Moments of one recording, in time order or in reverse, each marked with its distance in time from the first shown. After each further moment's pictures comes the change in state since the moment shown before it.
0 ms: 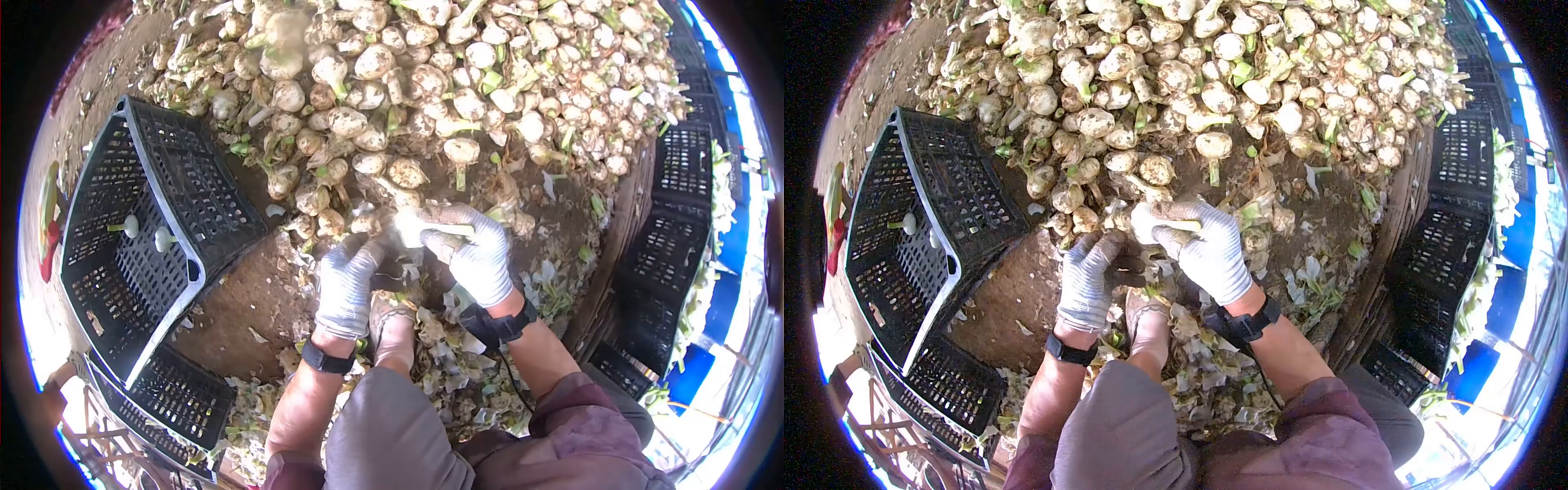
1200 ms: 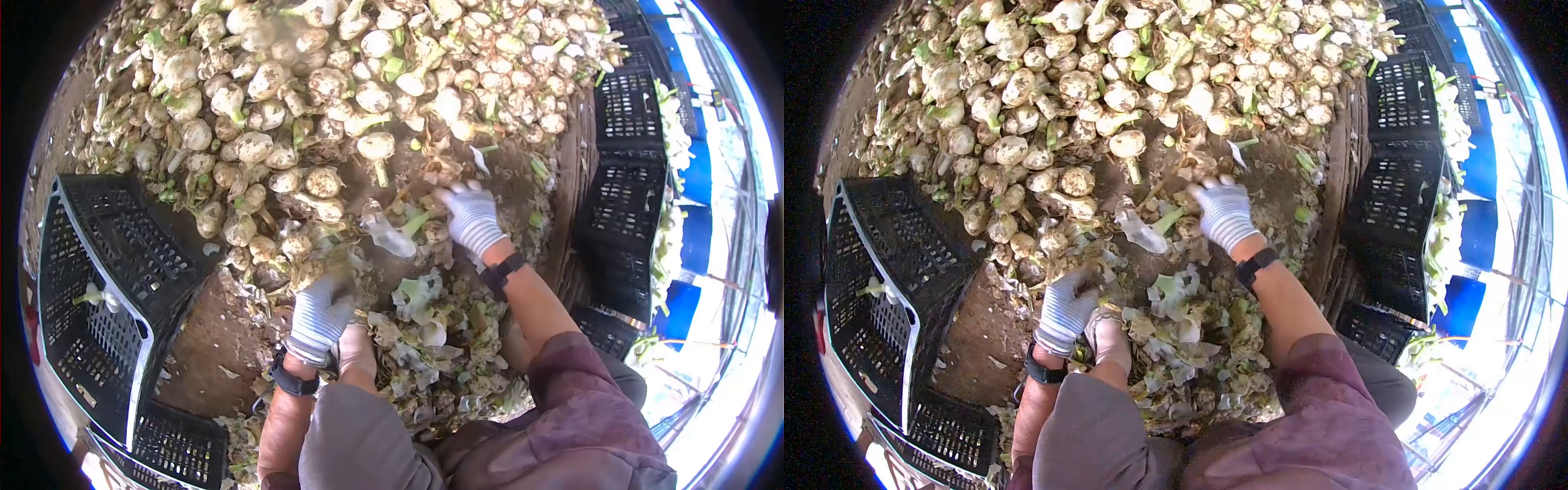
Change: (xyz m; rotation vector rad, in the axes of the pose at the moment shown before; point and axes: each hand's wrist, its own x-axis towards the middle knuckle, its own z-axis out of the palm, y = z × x) left_hand 0.014 -0.060 -0.009 0.769 -0.265 0.310; right_hand 0.015 0.072 -0.130 -1.502 -0.203 0.193
